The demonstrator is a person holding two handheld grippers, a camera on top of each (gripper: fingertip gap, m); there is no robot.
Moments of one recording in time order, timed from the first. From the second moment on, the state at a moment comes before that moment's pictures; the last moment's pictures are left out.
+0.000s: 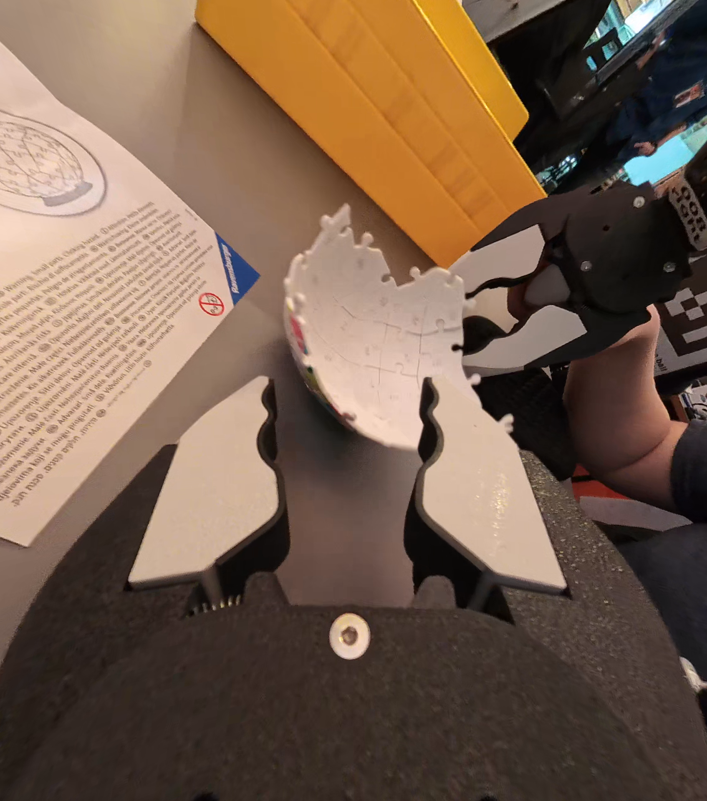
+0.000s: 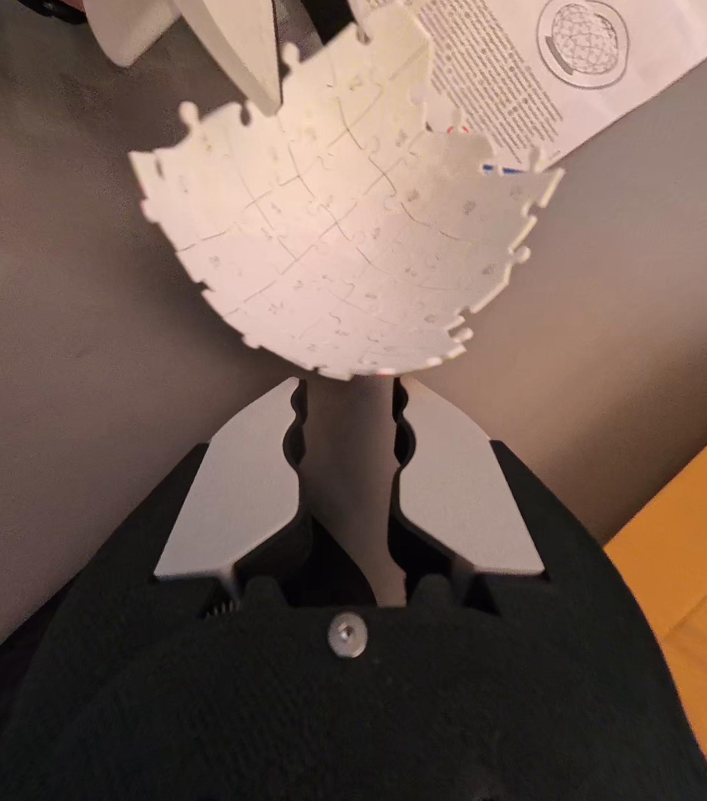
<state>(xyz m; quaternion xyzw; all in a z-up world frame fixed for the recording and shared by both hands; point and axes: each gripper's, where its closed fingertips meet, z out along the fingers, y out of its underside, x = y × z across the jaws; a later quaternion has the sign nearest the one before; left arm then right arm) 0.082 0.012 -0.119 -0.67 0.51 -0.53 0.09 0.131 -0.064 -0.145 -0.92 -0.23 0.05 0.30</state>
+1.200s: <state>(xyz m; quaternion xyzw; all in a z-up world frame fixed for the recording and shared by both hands) -0.043 -0.052 -0.112 -0.67 0.51 -0.50 0.18 0.072 -0.047 -0.115 -0.89 -0.32 0.16 0.28</state>
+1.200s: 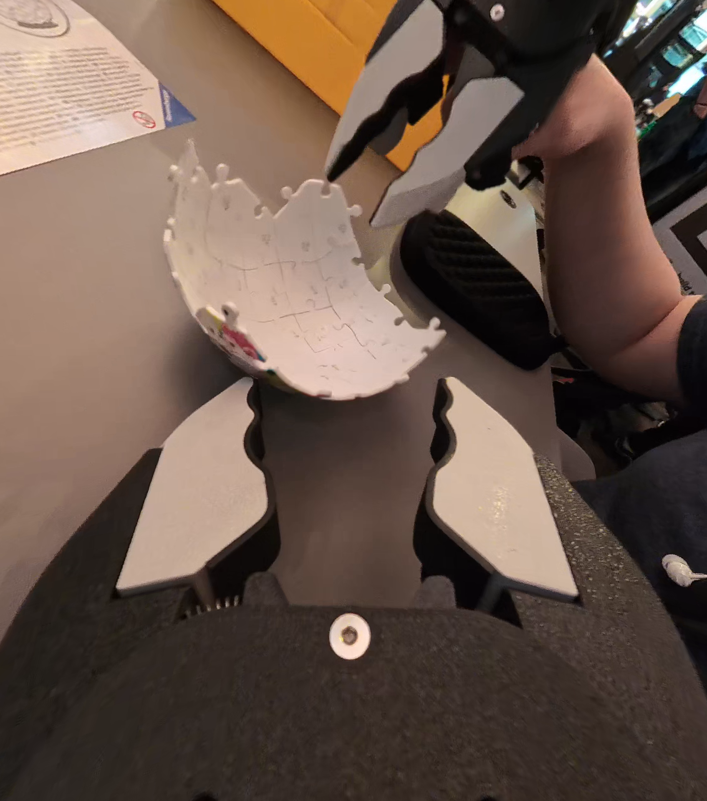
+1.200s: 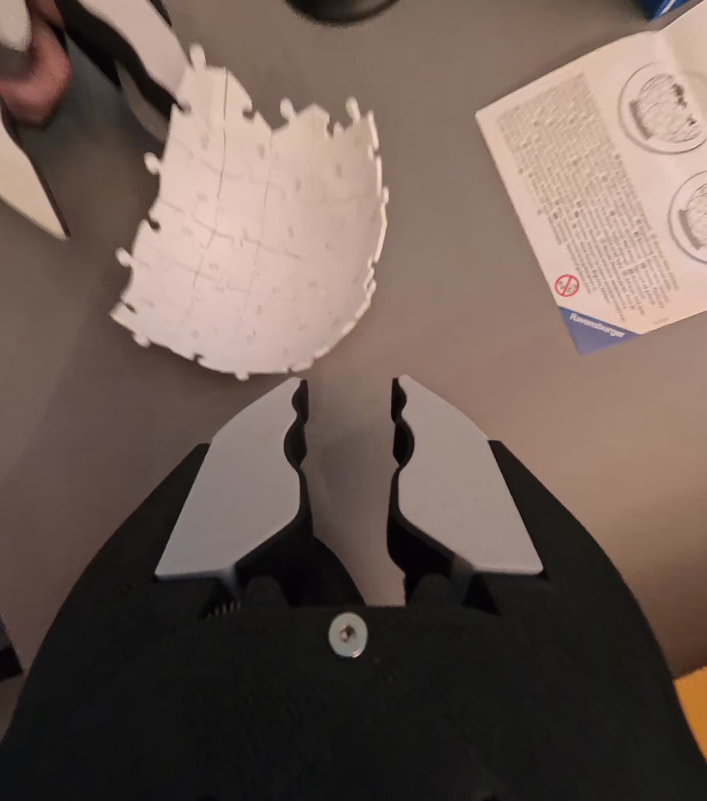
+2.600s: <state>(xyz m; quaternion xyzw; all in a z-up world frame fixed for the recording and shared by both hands) 0.001 -0.035 -0.139 -0.60 0.66 -0.32 0.31 0.068 -0.046 -0.135 -0.83 -0.38 0.19 0.36</state>
